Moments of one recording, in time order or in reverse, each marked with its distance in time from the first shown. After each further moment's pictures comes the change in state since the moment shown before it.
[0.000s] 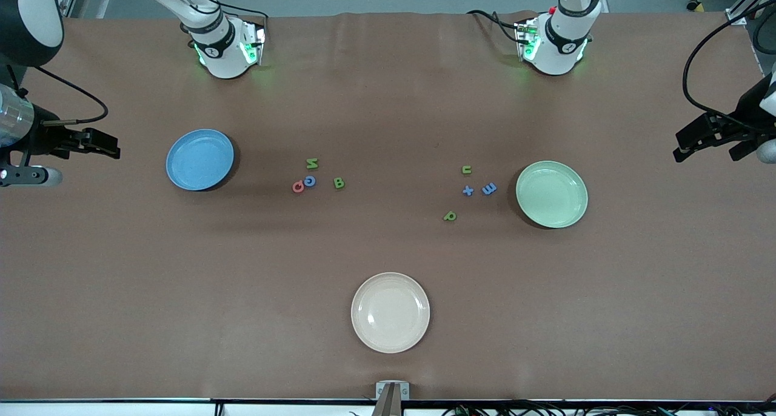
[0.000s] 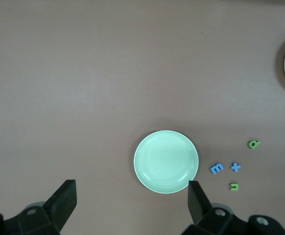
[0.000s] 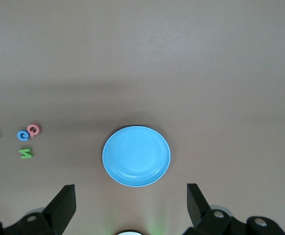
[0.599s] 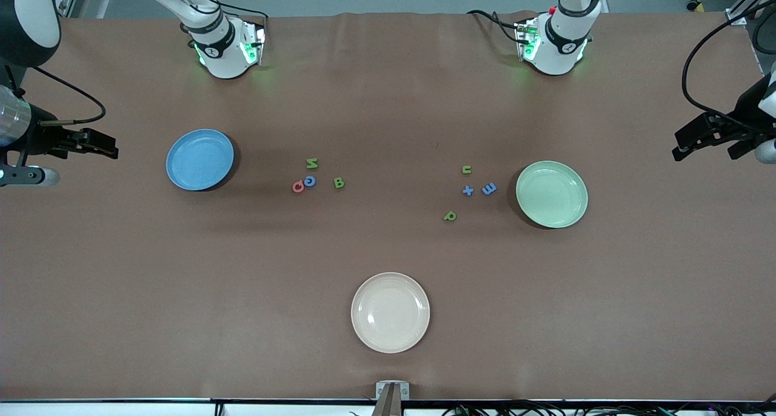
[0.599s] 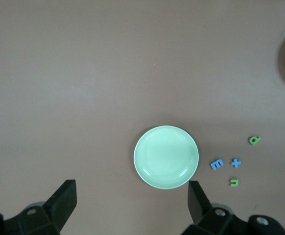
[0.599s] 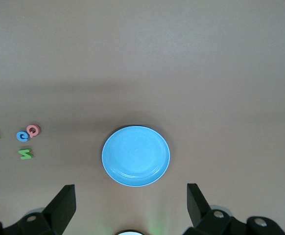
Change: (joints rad) left arm 0.000 0.001 0.000 -0.001 0.000 -0.029 -0.005; right arm 0.001 0.000 -0.007 0.000 0.004 0.000 0.000
